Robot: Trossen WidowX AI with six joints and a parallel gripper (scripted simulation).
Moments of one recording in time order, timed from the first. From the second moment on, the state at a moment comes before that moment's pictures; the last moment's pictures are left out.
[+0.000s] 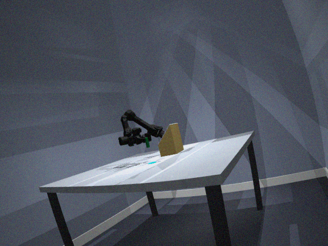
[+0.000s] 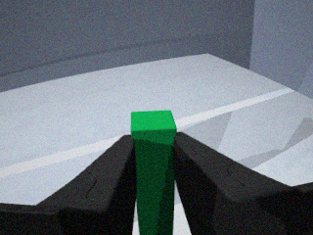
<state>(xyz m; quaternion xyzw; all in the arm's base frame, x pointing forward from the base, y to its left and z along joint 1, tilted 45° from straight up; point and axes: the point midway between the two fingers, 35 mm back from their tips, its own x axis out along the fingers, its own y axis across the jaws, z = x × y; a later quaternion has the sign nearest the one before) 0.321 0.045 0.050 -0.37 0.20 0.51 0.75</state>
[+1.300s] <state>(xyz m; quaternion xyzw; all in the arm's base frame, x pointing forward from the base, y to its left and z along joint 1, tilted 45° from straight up) 0.326 -0.014 -0.012 -0.37 0.20 0.51 0.75</state>
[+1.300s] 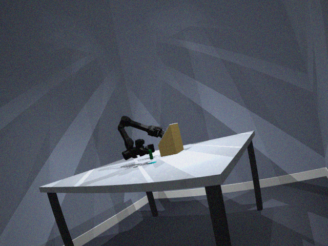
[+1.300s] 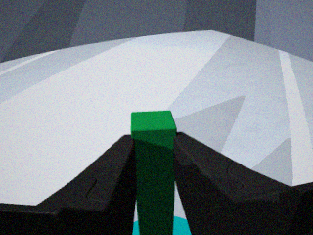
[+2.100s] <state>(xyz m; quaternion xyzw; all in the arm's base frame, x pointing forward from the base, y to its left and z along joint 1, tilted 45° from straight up) 0.332 -0.029 -0.027 -0.37 0.21 0.51 0.75</state>
